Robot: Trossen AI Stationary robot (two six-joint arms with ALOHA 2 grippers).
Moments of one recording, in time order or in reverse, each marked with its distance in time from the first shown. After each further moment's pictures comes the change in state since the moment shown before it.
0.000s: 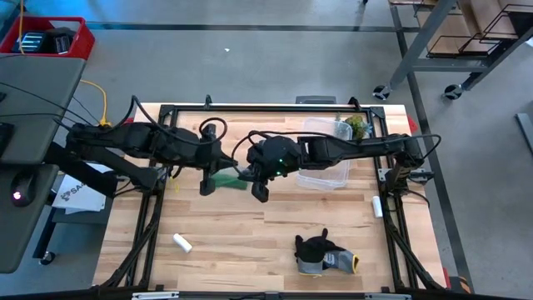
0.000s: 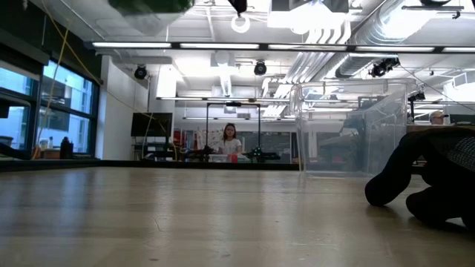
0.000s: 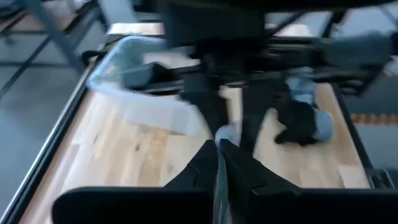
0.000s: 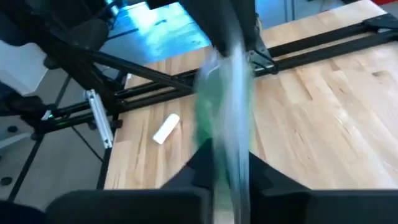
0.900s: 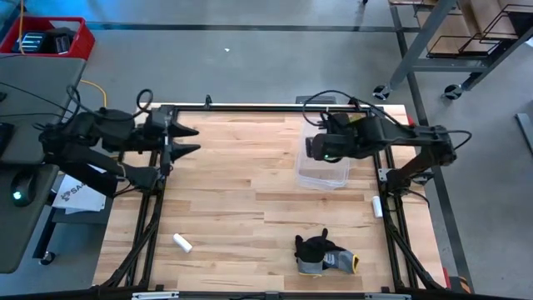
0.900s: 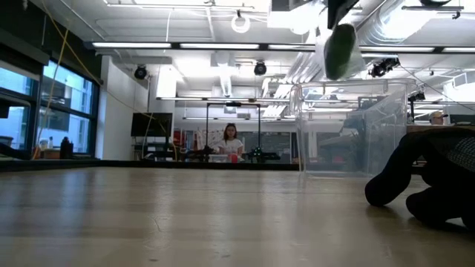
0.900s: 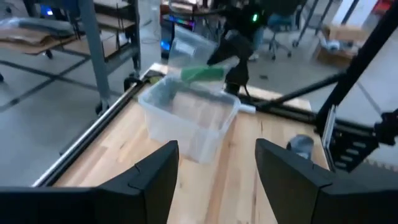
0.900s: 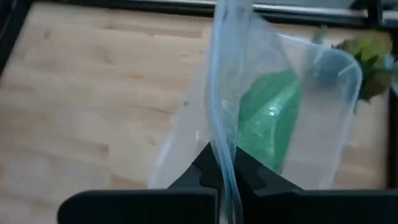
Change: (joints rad) left arm 0.004 -0.367 -0.126 -0.008 -0.128 -0.166; right arm -0.010 -0.302 -0.025 -1.076 0.550 1.077
